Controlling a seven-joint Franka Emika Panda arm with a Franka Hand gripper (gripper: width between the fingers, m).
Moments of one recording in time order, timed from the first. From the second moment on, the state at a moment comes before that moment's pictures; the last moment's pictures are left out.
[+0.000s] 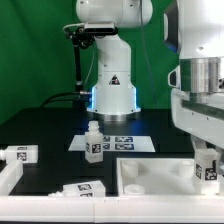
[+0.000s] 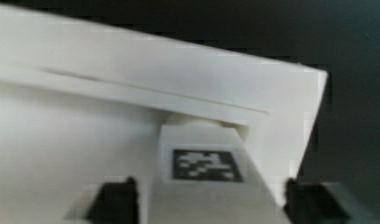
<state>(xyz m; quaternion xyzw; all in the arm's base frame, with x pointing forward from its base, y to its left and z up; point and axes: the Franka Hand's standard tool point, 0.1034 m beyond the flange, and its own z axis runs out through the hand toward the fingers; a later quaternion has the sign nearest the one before) 0.642 0.117 0.067 -0.84 0.54 -0.02 0.05</state>
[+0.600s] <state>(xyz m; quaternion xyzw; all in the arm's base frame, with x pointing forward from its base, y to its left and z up) 0.641 0.113 0.068 -0.97 0.25 -0.04 0.03</state>
